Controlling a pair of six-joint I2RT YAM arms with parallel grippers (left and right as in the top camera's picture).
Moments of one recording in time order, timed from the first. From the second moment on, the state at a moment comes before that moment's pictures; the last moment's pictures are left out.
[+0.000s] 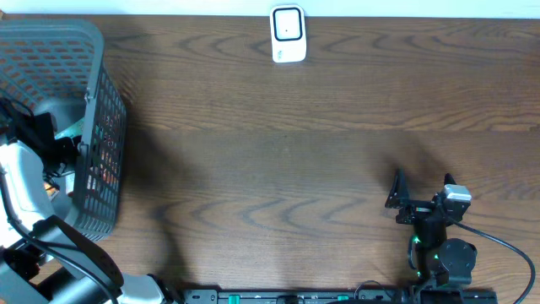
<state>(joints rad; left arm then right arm) 0.65 1.64 1.26 -0.87 0.01 0.27 -0.03 0.01 0.01 -0.07 0.02 0.17</state>
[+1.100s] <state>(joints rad) 0.66 1.86 1.21 -0.72 0.13 0.27 -0.03 0.01 0.01 -0.07 0.02 0.17</state>
